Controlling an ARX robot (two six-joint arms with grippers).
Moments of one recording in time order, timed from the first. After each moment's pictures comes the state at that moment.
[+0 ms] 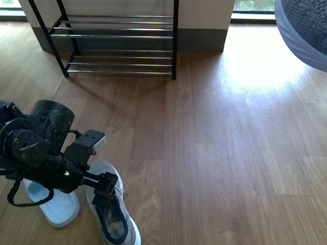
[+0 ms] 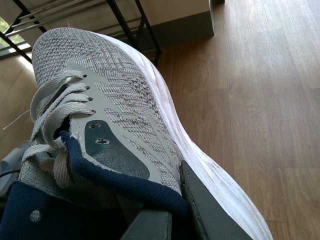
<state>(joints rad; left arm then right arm) -0.19 2.48 1.07 0.11 0.21 0.22 -0.33 1.07 0.44 0.24 -0.54 0.11</state>
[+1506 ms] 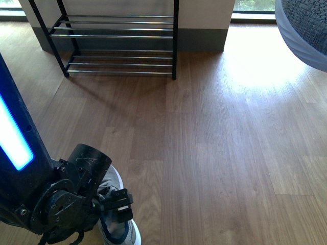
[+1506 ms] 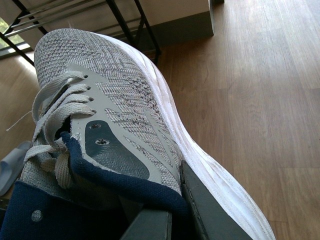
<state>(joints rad) -0.38 2.64 0.94 0.39 -0.04 -0.65 -0.33 1.07 0.44 0.24 -0.54 0.11</state>
